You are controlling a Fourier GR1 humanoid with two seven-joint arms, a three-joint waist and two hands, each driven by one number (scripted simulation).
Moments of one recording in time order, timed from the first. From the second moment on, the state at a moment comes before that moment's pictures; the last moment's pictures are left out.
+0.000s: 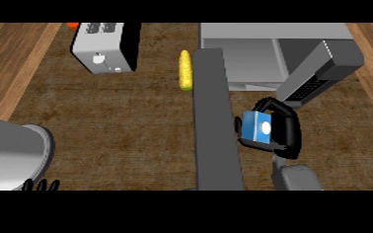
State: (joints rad) left arm 0.75 0.09 -0.10 -1.97 0.28 -0.26 -0.57; right arm -0.13 0.00 0.07 -1.33 -0.04 -0.22 -0.53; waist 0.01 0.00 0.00
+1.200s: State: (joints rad) left arm 0.71 0.11 -0.05 -1.98 0.33 -0.30 -0.52; right arm -0.78 -0.09 -0.12 -0.33 -0.04 -0.47 -0.73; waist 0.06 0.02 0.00
